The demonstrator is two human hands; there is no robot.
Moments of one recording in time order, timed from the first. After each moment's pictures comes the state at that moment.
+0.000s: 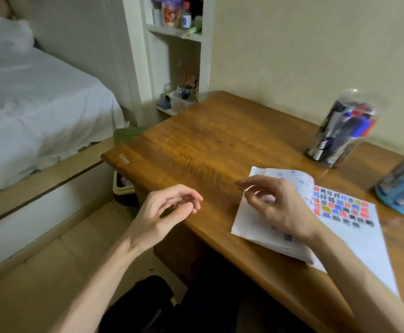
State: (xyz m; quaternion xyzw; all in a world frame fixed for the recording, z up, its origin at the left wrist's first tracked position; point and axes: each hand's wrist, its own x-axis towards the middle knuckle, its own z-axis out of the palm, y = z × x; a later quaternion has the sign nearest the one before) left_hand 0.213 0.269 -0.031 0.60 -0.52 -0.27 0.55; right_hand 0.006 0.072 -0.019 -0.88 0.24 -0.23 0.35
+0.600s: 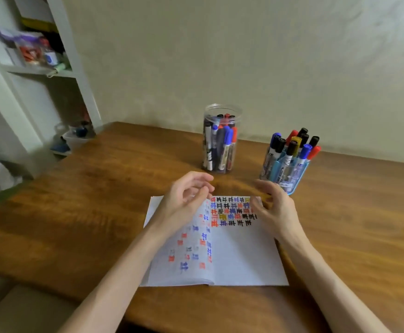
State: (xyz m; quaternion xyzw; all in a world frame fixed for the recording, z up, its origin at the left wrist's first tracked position) left_hand 0.064 0.057 0.004 0.54 -0.62 -0.31 0.48; right_hand -0.172 -0.009 -0.036 -0.72 0.52 -0.41 0.22
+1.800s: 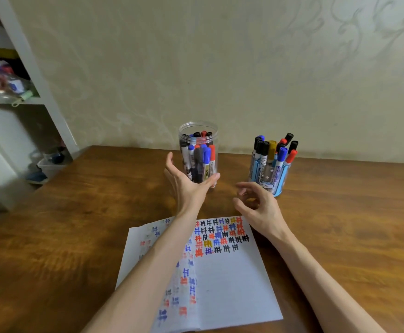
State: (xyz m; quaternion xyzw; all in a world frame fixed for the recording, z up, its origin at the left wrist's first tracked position) left_hand 0.007 -0.082 -0.007 0.65 -0.43 -0.23 0.58; right_hand -0.181 -0.073 -0.046 -0.71 0.47 -0.45 0.26
